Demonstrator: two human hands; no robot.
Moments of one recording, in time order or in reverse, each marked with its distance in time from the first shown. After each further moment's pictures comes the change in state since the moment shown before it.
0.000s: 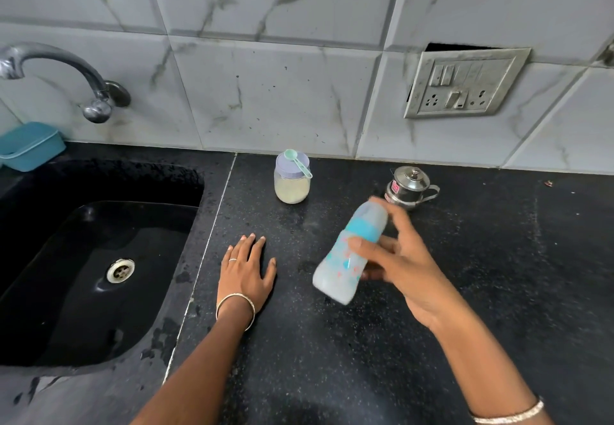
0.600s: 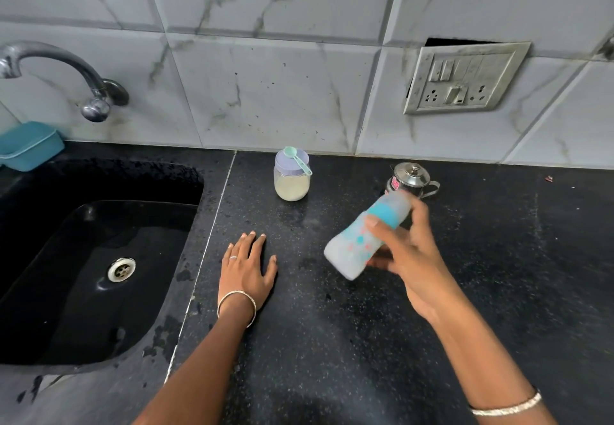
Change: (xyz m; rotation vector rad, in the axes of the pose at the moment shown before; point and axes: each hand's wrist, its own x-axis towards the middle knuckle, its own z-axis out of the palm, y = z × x) left_hand 0.000 -0.001 0.003 -0.024 0.008 0.004; right_hand 0.005 0.004 -0.007 0.069 0.126 -0.013
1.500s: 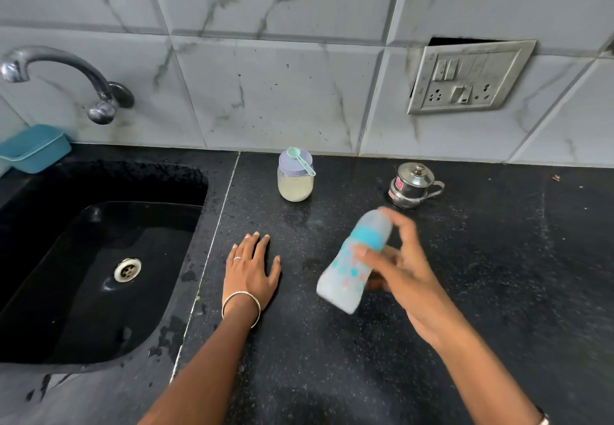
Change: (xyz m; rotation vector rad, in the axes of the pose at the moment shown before) left_hand 0.001 0.000 0.001 0.001 0.029 0.000; right_hand -0.018 0.017 0.007 -0.046 -0.102 -0.029
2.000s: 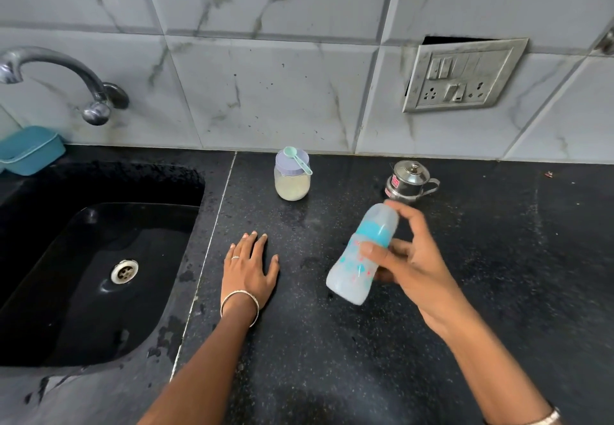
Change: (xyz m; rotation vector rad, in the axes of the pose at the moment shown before) left_hand 0.001 -0.002 0.002 0.014 -0.025 -0.011; right_hand -0.001 -0.008 -0.011 -0.010 0.052 -0.049
